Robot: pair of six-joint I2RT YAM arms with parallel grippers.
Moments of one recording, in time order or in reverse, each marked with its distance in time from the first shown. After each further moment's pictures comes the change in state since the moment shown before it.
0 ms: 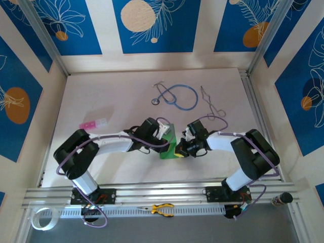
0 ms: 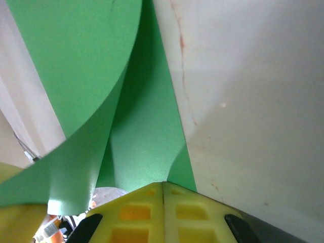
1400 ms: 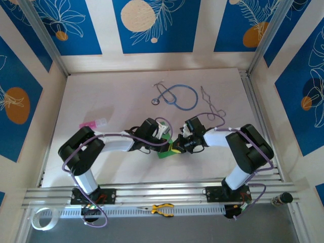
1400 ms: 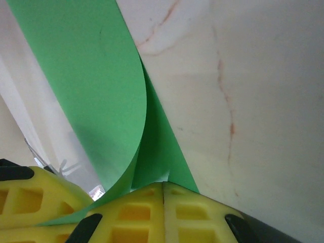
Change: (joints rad) left arm 0.020 0.057 -0.019 0.082 0.045 -0.082; right arm 0.004 0.085 0.063 0.067 -0.016 0.015
